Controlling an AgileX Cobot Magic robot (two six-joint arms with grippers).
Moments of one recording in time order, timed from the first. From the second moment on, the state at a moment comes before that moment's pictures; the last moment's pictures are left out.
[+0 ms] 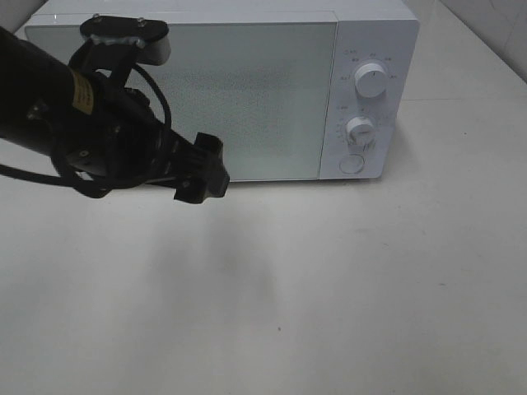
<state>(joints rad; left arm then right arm) -0.73 1.53 -0.95 0.08 0.41 -0.32 0.07 0.00 -0.50 -0.10 1.00 0.05</state>
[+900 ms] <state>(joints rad) -0.39 1.28 -0.95 0.04 0.89 -0.12 0.07 0.00 -0.50 -0.10 1.00 0.05</state>
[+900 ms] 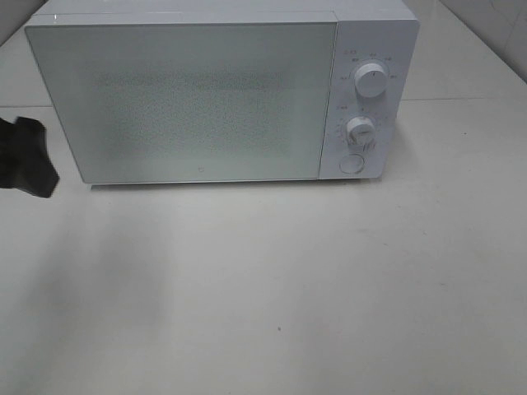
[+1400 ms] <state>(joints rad) -0.05 1.02 -0.90 -0.08 0.98 0.06 0.07 0.00 -0.50 -0.10 1.00 0.05</state>
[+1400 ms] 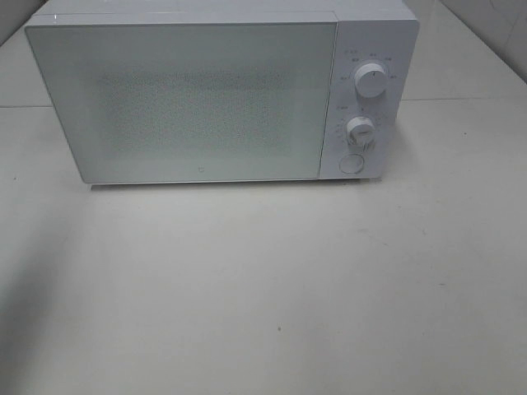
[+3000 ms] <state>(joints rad) 0.02 0.00 -0.52 -0.09 1.09 0.08 0.07 0.00 -0.50 -0.10 1.00 0.05</state>
